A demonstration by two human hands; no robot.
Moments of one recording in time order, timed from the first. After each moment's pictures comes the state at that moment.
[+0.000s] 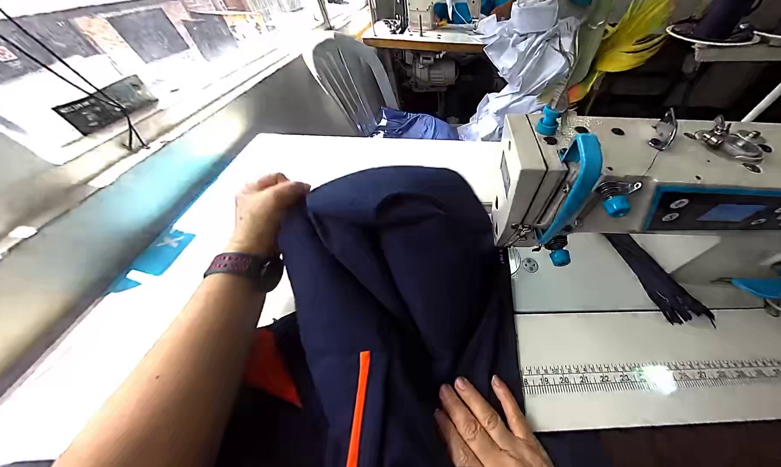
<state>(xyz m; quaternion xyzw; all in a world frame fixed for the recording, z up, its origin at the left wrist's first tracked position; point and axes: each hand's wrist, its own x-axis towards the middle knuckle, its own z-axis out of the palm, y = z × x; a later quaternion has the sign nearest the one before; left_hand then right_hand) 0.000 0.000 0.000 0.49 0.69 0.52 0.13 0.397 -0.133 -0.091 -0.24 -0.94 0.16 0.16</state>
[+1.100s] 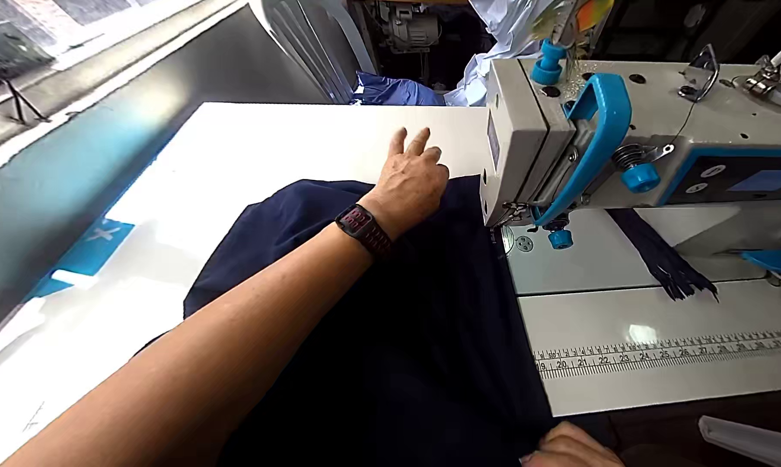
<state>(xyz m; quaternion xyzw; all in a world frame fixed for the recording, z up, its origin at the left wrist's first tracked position) 0.157 0.091 -0.021 0.85 0.49 0.15 -0.13 0.475 -0.145 -0.115 -0.30 -0.82 0.35 0.34</state>
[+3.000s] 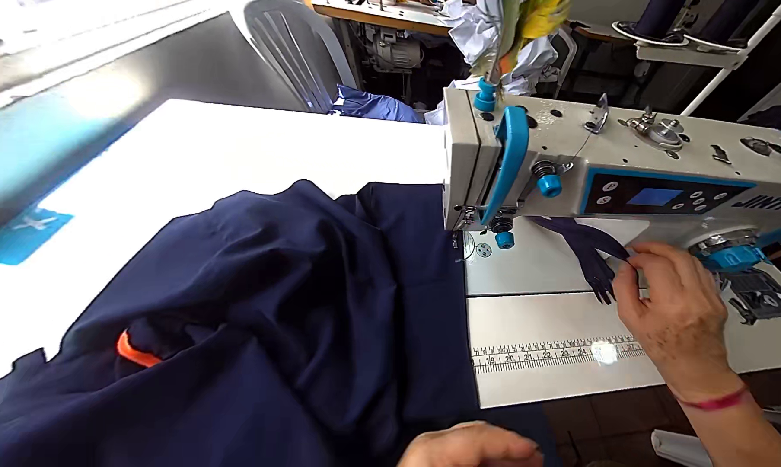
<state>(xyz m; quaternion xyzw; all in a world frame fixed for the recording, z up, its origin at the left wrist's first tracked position) 0.262 -0.165 -0.045 0.58 0.30 0.44 0.61 0.551 -0.004 -0.024 -0.49 -0.78 -0.24 0.31</state>
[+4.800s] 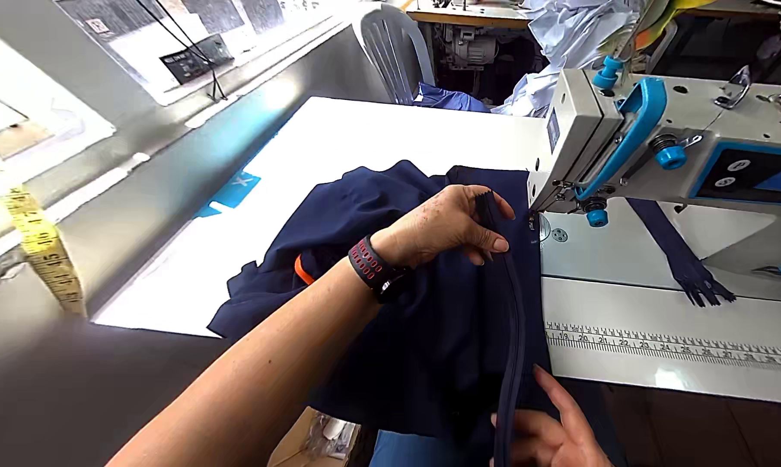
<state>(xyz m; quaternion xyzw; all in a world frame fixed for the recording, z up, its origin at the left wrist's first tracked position) 0.166 -0.031 0.030 0.57 0.47 0.36 0.57 0.444 -0.174 -0.095 -0.21 -0.57 0.71 0.35</state>
